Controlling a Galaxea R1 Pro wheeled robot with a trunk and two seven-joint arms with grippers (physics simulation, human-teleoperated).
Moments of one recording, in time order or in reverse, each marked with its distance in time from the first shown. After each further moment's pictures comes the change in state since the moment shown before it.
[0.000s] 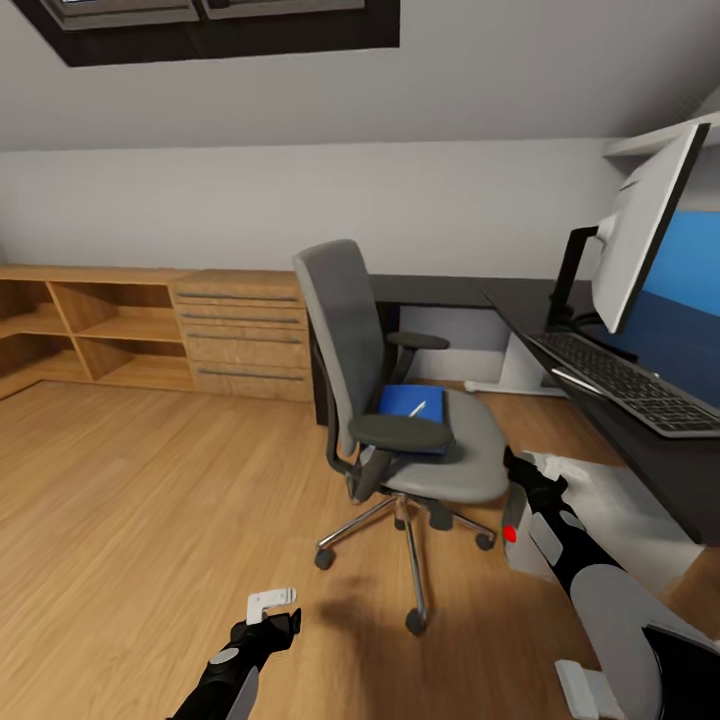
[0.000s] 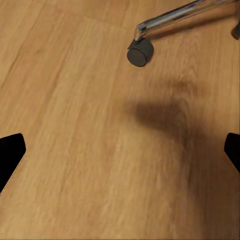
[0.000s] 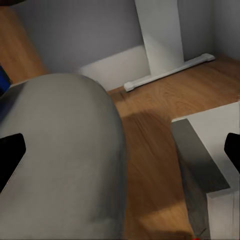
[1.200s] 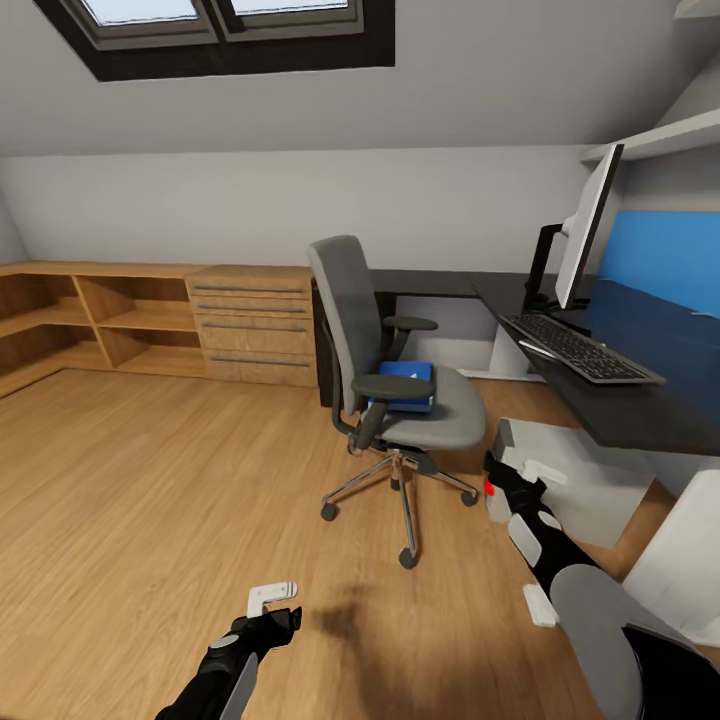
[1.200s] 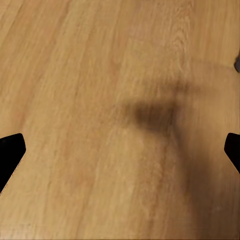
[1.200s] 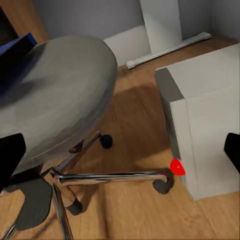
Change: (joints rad) left arm 0.000 0.000 0.002 -0.068 0.002 0.124 -0.001; right arm -0.001 0.060 0.005 0.010 0.021 0.021 -0.024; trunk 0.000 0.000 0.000
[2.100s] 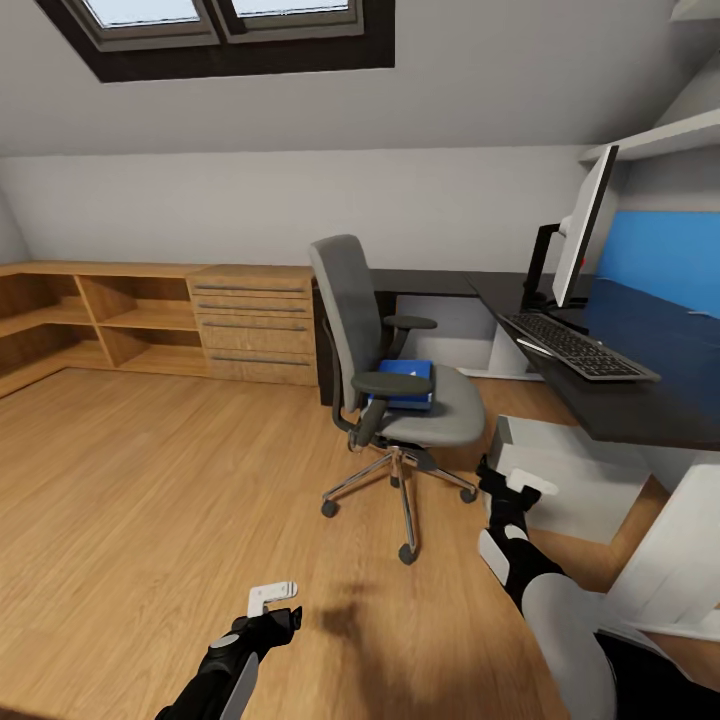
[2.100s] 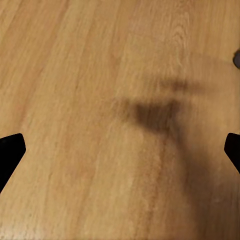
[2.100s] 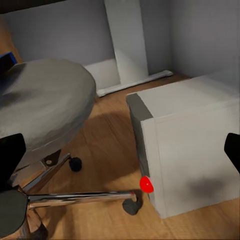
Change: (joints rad) left arm 0.000 -0.001 0.000 -0.003 0.001 0.004 0.000; right arm 0.016 0.088 0.007 0.052 0.176 -0.243 -0.271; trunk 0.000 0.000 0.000
